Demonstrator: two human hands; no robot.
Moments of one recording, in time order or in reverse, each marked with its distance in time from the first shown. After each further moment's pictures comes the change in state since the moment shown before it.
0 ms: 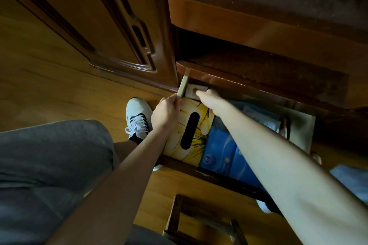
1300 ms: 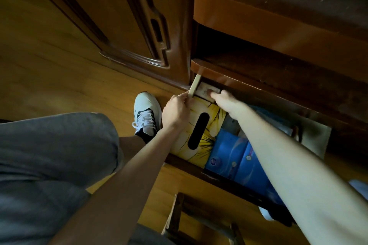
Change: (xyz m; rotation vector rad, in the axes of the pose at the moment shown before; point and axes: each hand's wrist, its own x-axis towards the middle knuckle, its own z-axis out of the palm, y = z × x) left_hand -0.001 0.004 0.000 -0.050 0.029 -0.025; right_hand 0.006 0.007 -0.007 -0.017 -0.054 0.009
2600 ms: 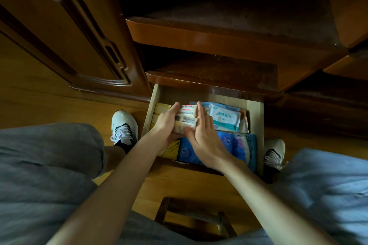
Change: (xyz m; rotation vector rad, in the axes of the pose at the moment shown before) left_hand -0.105 0.087 -0.021 -0.915 -0.509 -0.466; right_hand -0.210 0.092 0.011 -0.240 0.420 -0.729
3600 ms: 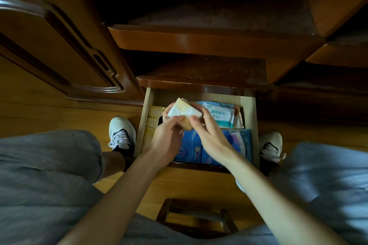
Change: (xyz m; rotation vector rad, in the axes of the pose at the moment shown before) left_hand -0.044 -0.027 0.019 -0.246 -0.293 0.236; right_hand -0.012 -0.003 -0.040 0.648 -0.049 0.194
